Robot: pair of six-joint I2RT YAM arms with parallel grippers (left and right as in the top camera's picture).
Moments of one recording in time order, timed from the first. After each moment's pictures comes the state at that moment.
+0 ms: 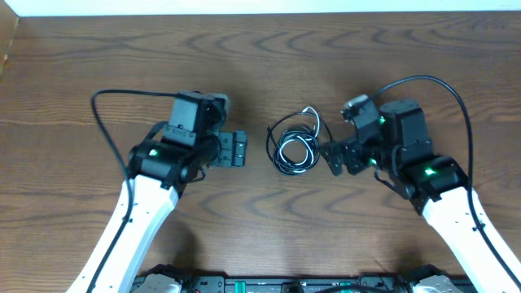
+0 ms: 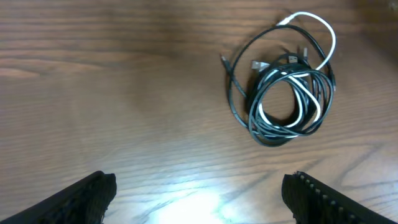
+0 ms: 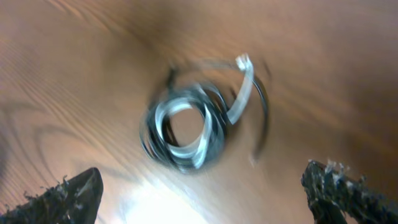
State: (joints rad) left arm -0.33 1.26 1.09 -0.84 0.11 -0.20; right arm 0.34 1.20 0.90 -0.48 -0.30 -0.01
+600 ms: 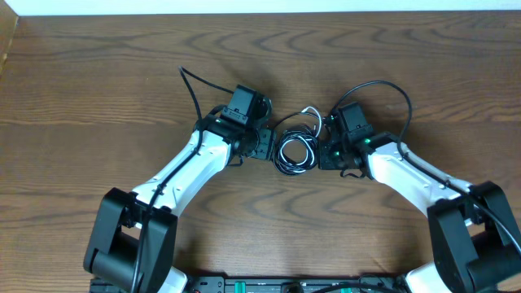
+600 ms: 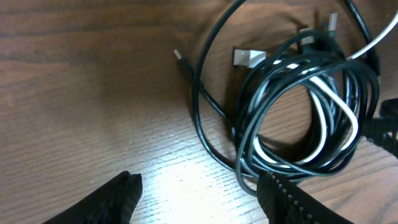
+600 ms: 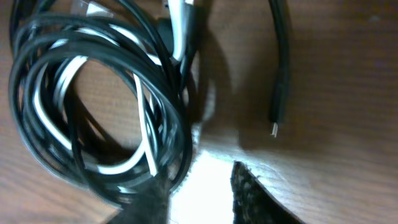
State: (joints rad) left arm -0.45 1.68 1.09 -0.56 0.15 -0.21; right arm 0.41 1.69 0.90 -0.39 -0.18 0.40
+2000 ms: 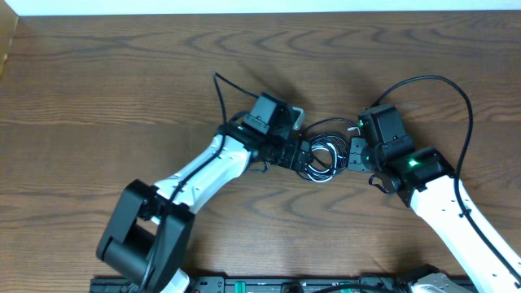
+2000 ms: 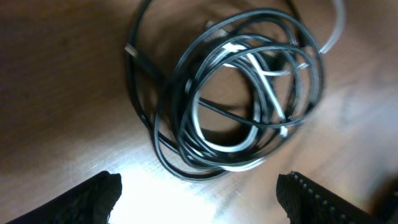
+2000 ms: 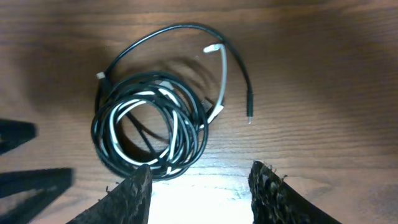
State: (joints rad) left arm -0.57 1.74 1.08 -0.43 0.40 -0.25; right arm 0.40 1.27 0.94 -0.73 0.12 0.50
